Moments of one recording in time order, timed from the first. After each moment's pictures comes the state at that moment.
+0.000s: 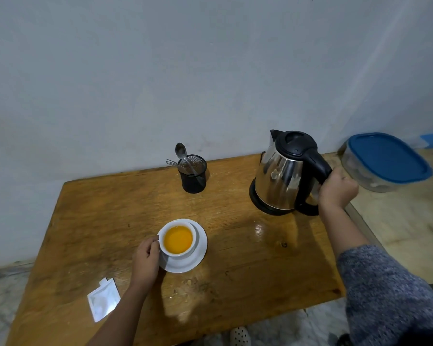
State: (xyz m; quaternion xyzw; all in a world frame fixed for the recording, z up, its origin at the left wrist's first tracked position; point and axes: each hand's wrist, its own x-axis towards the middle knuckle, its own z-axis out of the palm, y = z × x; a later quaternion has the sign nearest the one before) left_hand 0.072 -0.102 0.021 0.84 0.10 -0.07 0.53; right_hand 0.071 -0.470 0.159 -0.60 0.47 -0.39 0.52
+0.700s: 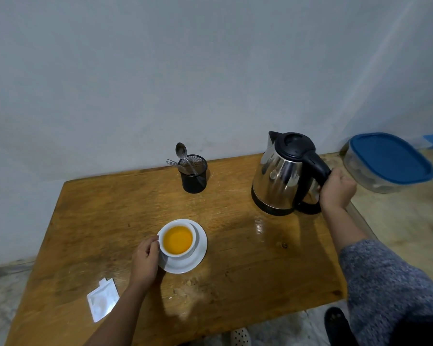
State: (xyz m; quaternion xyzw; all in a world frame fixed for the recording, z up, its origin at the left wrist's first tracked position) left_hand 0.075 -0.099 0.018 0.85 0.08 -0.07 0.52; right_hand 0.075 -0.482 0.149 -0.66 0.45 -0.34 0.50
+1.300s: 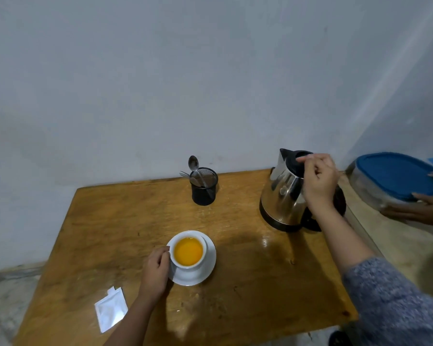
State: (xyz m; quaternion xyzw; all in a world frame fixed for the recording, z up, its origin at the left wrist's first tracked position) left_hand 0.074 -0.095 0.017 0.84 0.07 -0.07 0.53; right_hand 0.112 -0.438 0.180 -0.81 0.19 -0.37 0.42
